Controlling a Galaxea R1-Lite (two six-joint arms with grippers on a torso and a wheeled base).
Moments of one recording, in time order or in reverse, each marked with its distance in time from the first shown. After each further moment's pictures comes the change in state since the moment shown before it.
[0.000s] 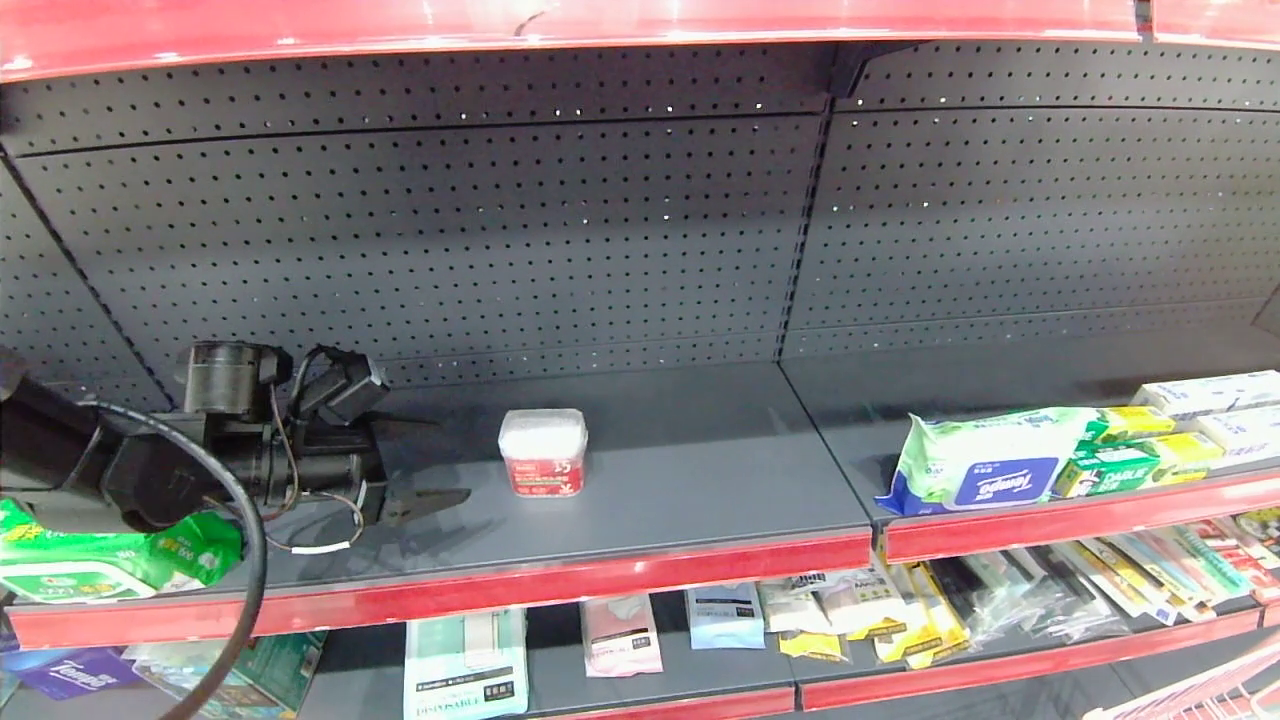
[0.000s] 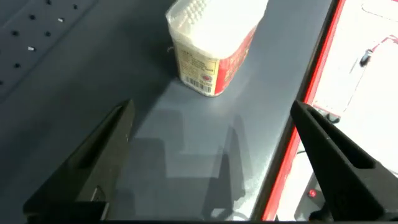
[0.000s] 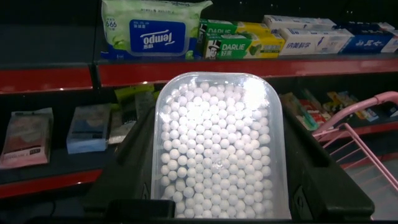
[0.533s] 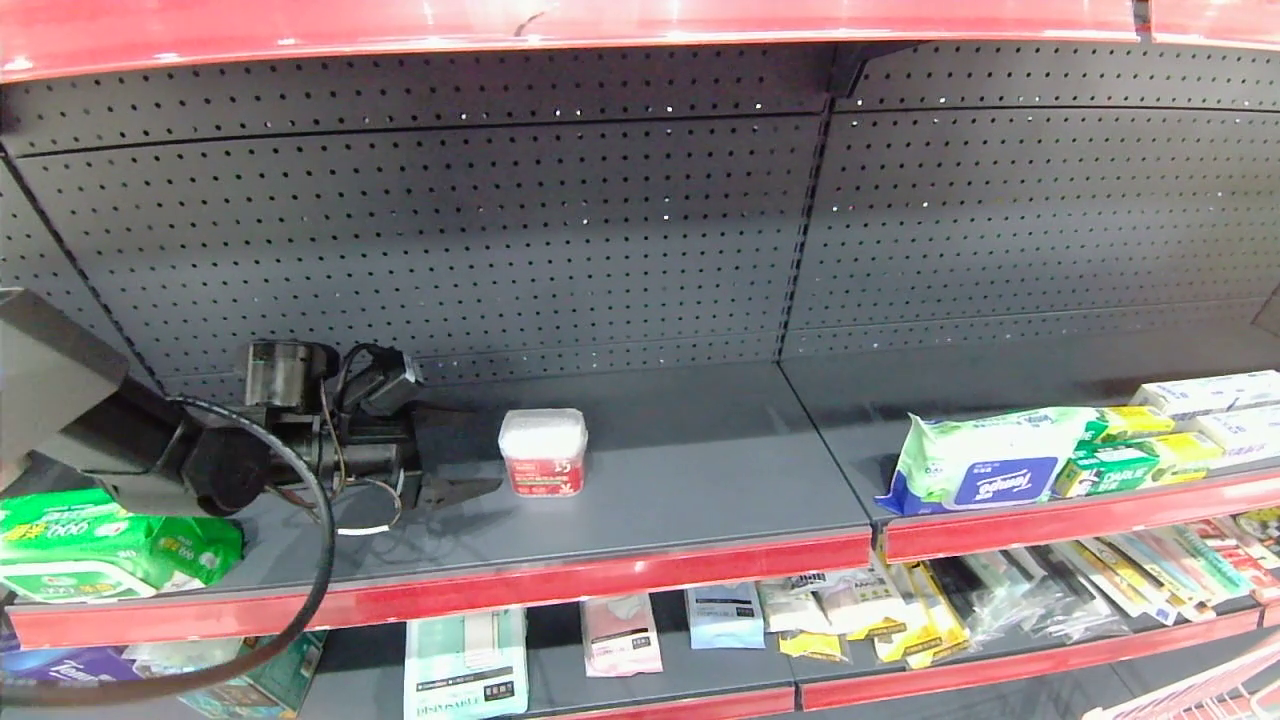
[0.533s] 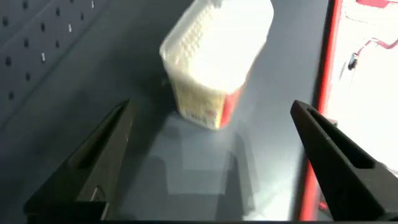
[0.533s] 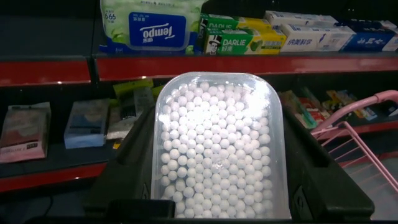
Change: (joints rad) left arm -0.047 0.131 -0.098 -0.097 -0.078 0.002; right arm 0.000 0.000 0.014 0.001 0.000 -0.014
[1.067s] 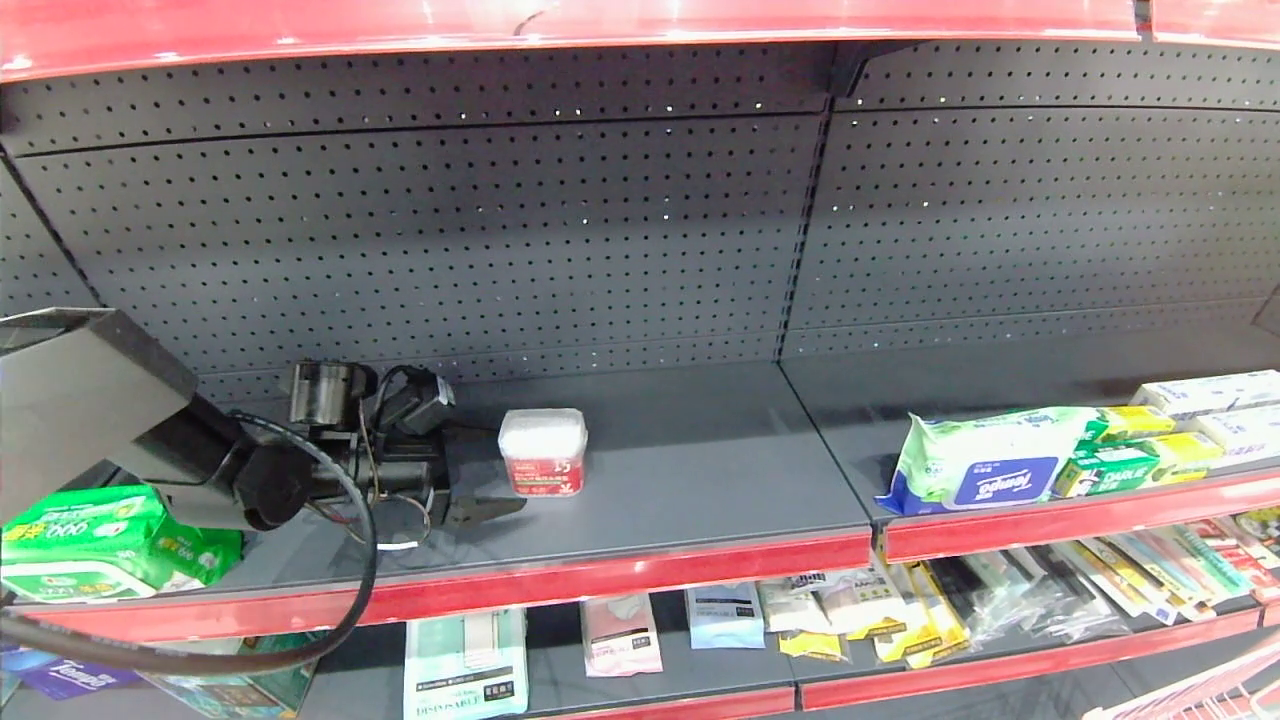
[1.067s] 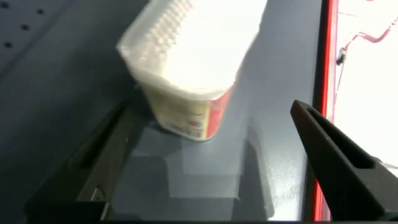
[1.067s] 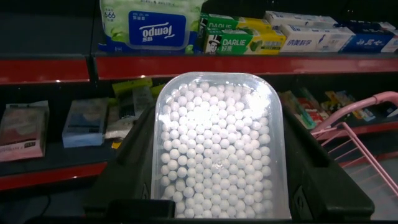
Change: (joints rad) left arm -0.050 0.081 -0.003 -0.052 -0.002 0.001; right arm 0.000 0.000 0.002 -0.001 0.000 -0.008
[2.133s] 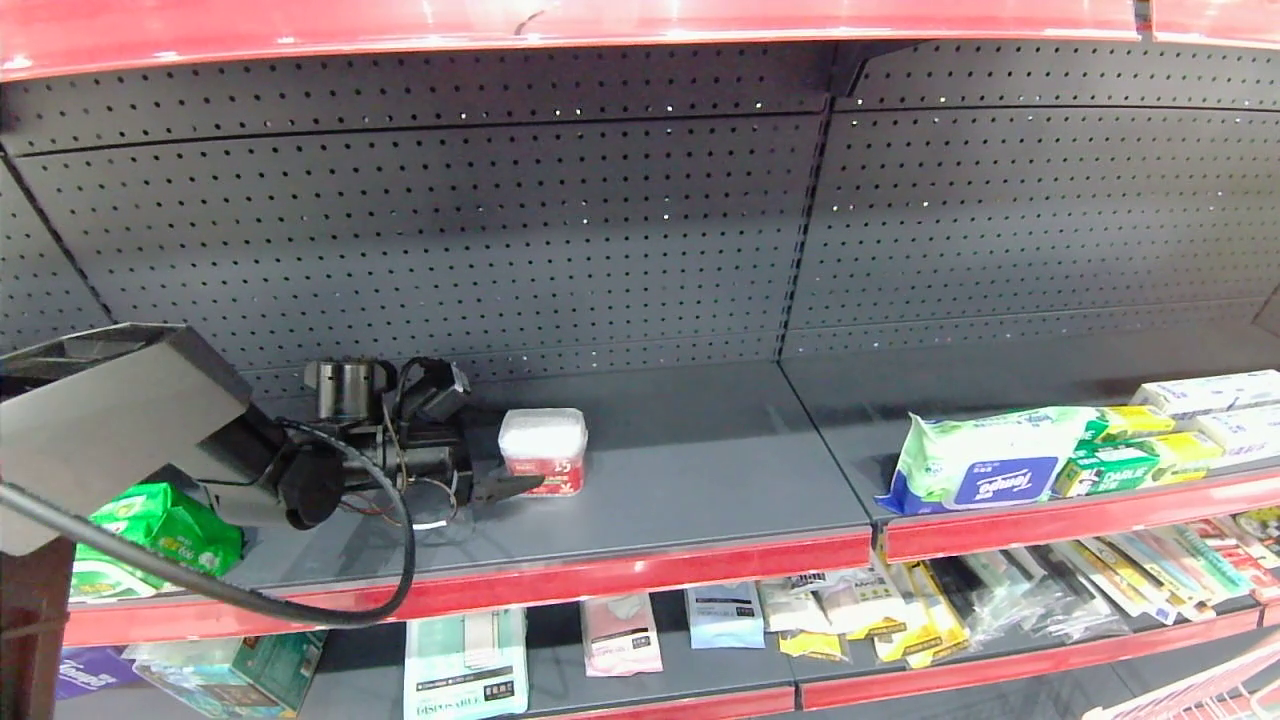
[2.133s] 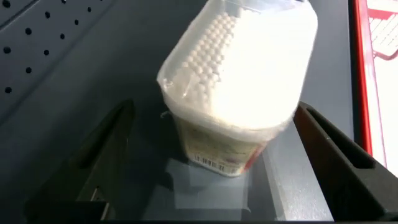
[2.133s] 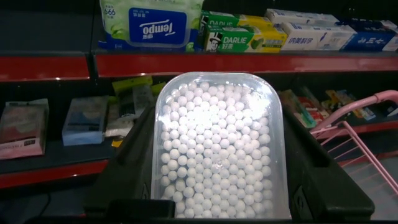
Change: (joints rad) left arm -0.024 0.105 -0.073 -0.191 -0.007 -0.120; right arm 0.000 0.000 0.007 0.000 0.000 -0.001
